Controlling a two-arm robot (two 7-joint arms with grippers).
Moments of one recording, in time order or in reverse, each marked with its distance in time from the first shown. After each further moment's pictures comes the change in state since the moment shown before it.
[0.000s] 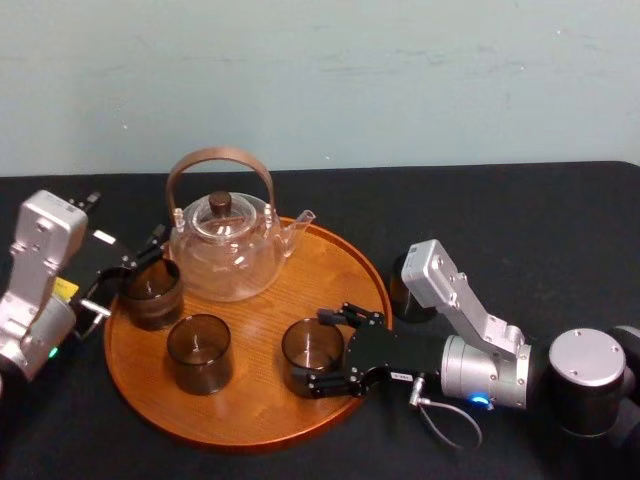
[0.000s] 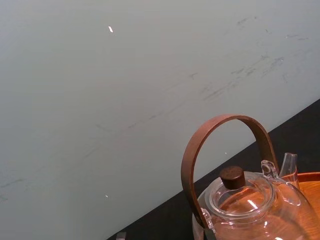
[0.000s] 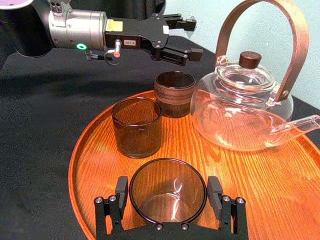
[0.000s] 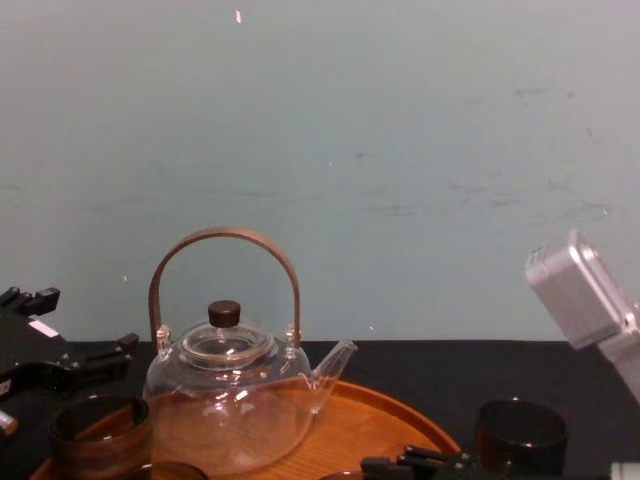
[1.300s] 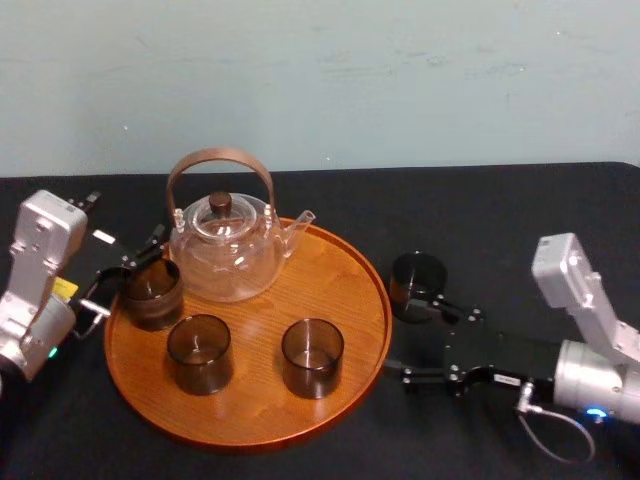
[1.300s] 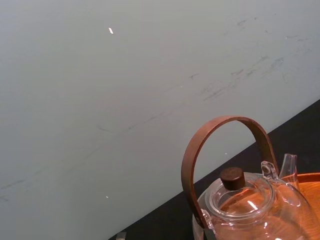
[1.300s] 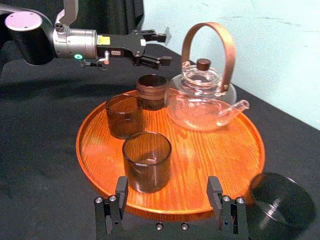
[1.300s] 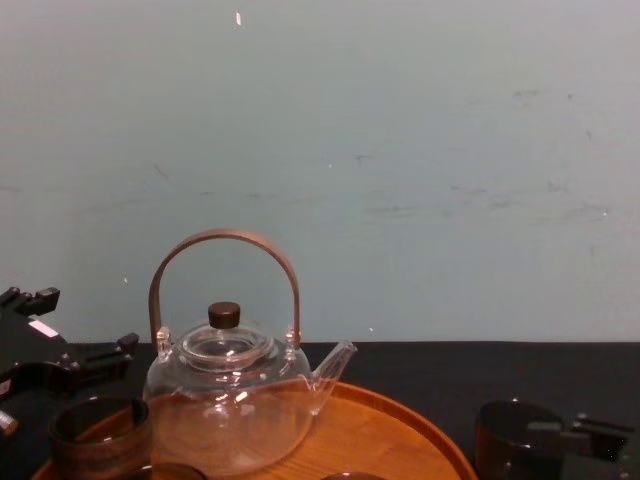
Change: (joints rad) left arm 0.000 0.000 0.000 0.000 0.000 0.000 0.000; right arm -0.193 0.240 0.163 -0.248 0.130 0.008 -0.015
